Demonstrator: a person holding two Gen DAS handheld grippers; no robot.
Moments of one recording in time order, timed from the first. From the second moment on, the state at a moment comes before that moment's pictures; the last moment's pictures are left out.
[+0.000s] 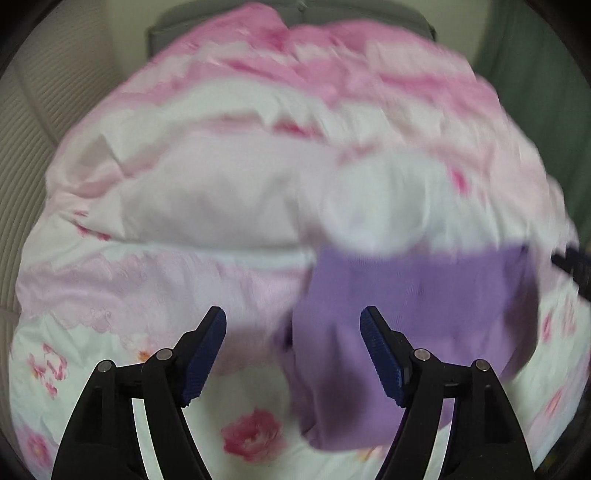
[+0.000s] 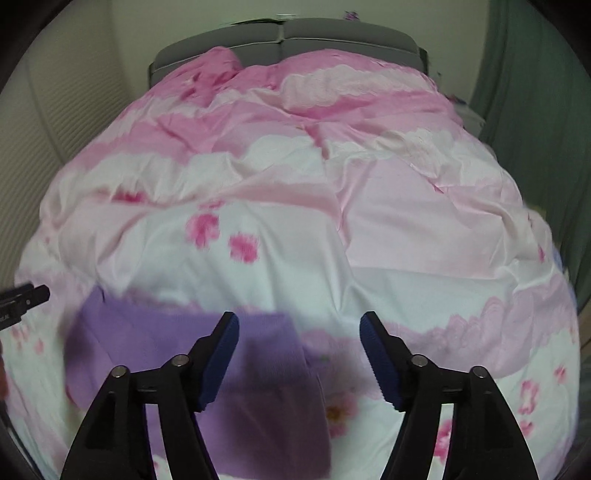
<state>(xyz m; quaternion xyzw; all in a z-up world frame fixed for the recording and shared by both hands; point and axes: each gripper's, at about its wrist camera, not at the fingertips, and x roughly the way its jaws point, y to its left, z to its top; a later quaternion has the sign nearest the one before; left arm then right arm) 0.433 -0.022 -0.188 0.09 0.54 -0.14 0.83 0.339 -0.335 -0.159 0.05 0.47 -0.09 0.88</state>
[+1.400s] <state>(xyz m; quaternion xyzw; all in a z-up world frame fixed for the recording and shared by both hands) 0.388 0.044 -0.208 -0.04 0.55 -0.16 0.82 0.309 -0.277 -0.162 -0.02 0.48 -0.15 0.86</state>
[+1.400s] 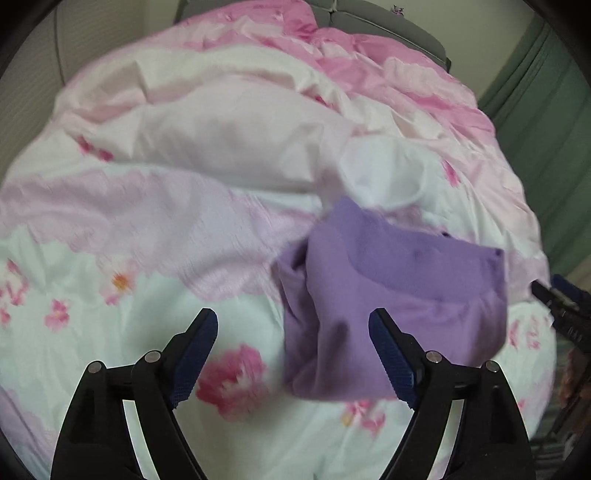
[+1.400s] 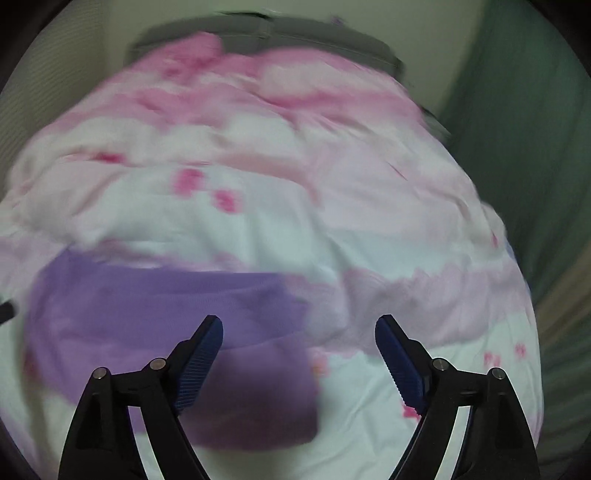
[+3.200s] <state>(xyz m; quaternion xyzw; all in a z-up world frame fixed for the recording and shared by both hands) 0.388 -0.009 -0.225 -0.09 0.59 -0.22 0.77 0.354 -0.175 -0.296 0.03 0.61 -0.04 0.79</state>
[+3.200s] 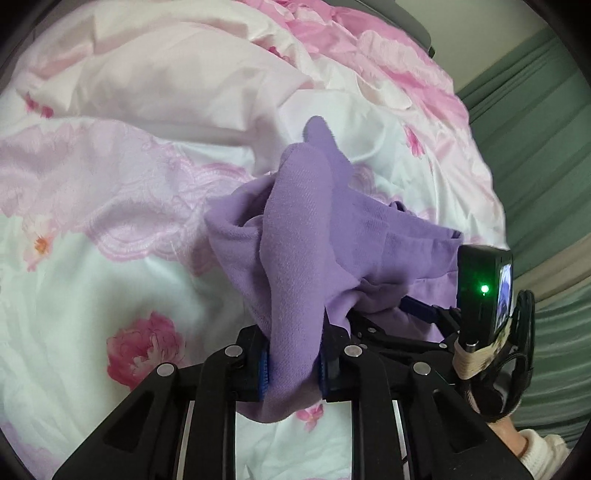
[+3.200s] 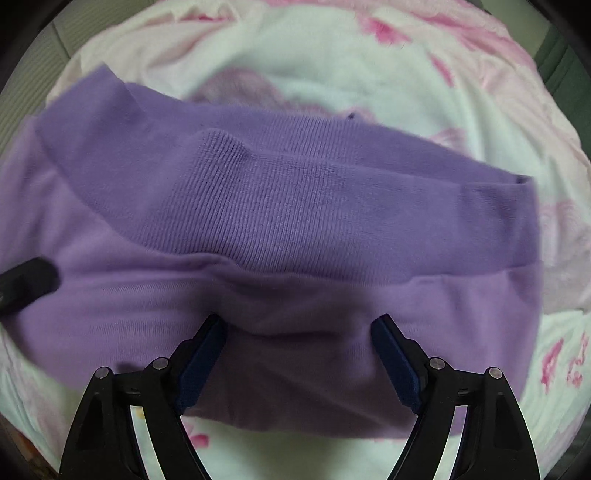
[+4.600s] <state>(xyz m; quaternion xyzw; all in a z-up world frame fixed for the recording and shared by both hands) 0.330 -0.304 -0.219 0.04 0.62 -0.26 0.74 0.156 -0.451 -0.245 0.24 0.56 -0.18 0.78</state>
